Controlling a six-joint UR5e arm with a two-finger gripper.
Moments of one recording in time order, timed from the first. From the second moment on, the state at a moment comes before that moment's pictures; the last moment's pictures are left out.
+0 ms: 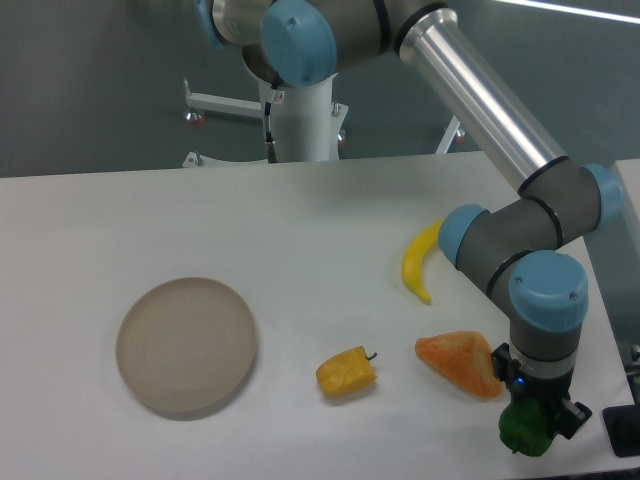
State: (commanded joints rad) arm 2.35 -2.56 -0.63 -1.20 1.65 1.44
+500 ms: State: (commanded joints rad) arm 2.34 -2.51 -0.69 -1.21 1.64 1.43
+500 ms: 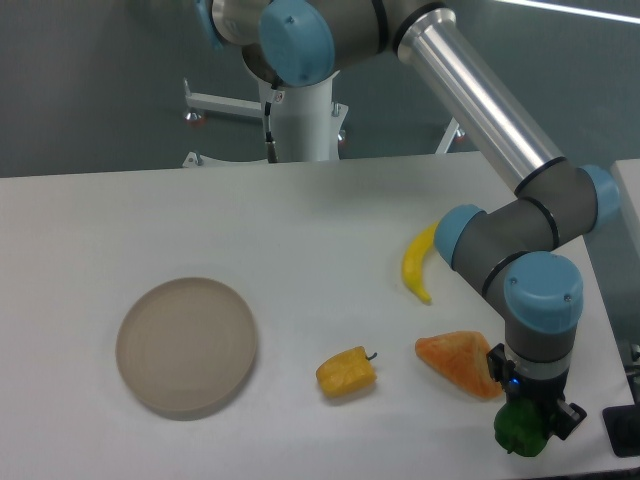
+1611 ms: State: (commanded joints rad) arm 2.20 -1.88 -1.53 -1.26 1.48 0.85
